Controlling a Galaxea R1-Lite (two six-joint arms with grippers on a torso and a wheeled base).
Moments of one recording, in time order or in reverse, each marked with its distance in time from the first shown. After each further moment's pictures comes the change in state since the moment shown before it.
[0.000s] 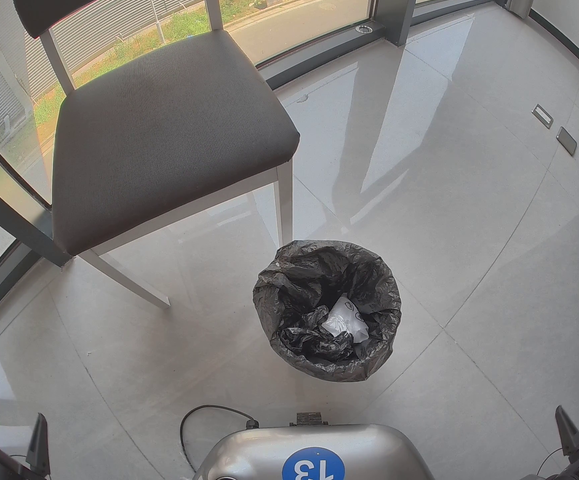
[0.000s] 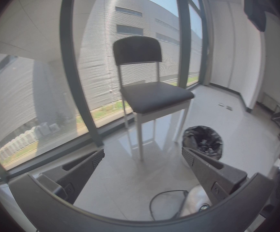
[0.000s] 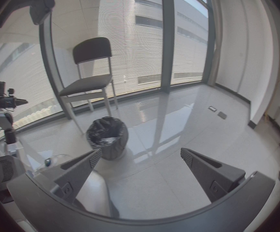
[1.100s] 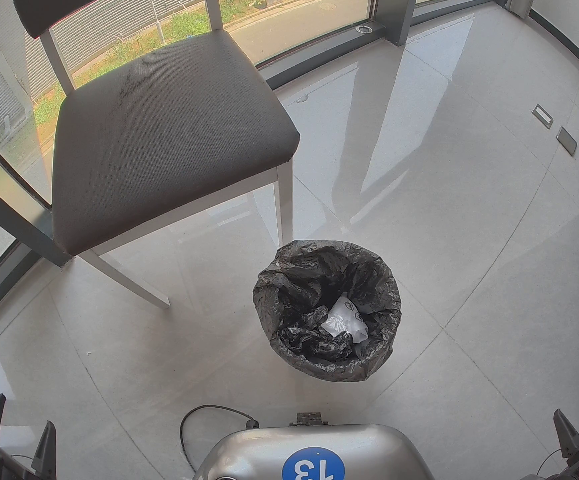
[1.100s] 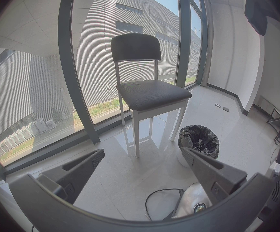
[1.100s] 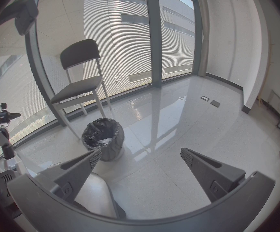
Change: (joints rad) left arm -0.001 0.001 0.000 0.026 -0.076 -0.033; right arm 0.006 -0.024 0.000 0.054 0.019 0.123
